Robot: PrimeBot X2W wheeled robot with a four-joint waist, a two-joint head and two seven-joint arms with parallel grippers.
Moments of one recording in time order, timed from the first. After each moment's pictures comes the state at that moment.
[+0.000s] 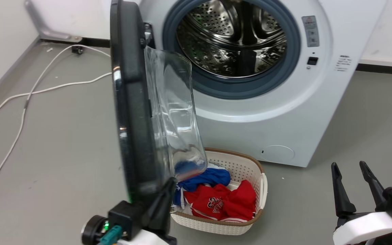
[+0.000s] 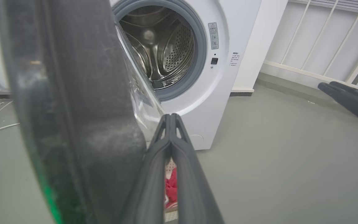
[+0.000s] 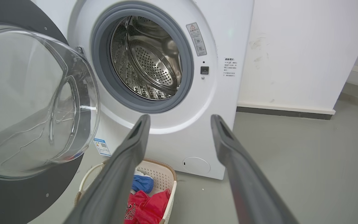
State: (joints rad) left arm 0.05 0.23 -0.47 -0.21 -0.34 0.14 0.02; right arm 0.07 -0.05 -0.09 -0.06 0.10 0.13 -0.05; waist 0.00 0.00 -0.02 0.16
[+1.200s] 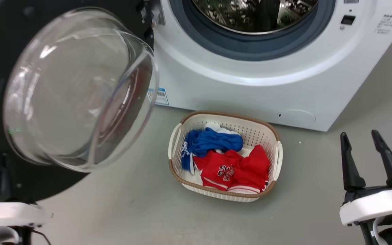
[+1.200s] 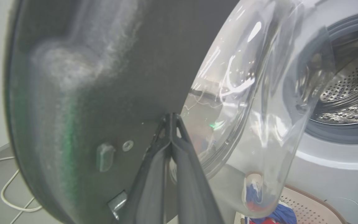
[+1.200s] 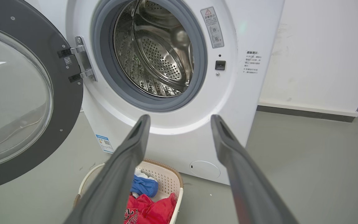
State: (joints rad) left arm -0.02 0.40 0.08 0.10 -0.61 0.14 -0.24; right arm -0.01 -0.06 -0.10 -0.16 0.08 0.13 -0.02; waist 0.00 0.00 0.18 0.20
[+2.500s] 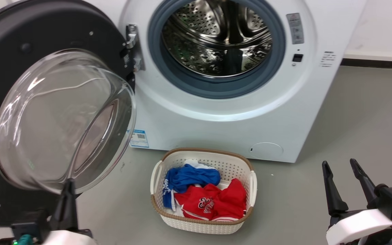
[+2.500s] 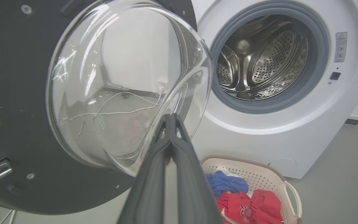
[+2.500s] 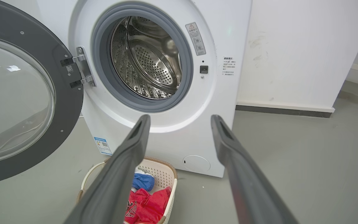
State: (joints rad) left arm 0.14 0.33 -0.07 -0.08 -0.40 0.17 -0.15; right arm 0.06 -0.05 -0.06 -0.07 0.11 0.13 -0.03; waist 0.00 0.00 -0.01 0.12
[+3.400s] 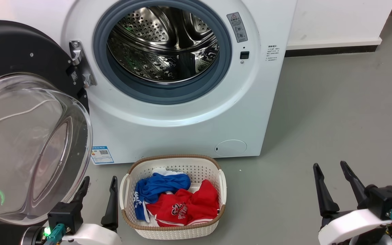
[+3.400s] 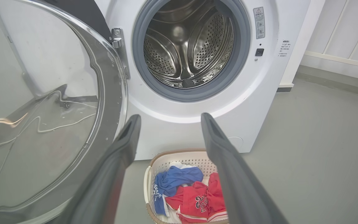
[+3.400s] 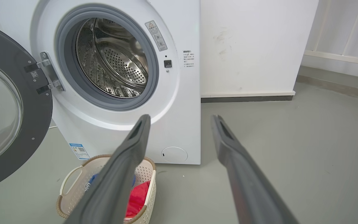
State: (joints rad) left arm 0.06 0.30 -0.21 0.01 -0.35 0.15 -0.14; right arm 0.05 -0.05 -0.02 -0.01 0.12 0.13 -0.05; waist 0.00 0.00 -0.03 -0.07
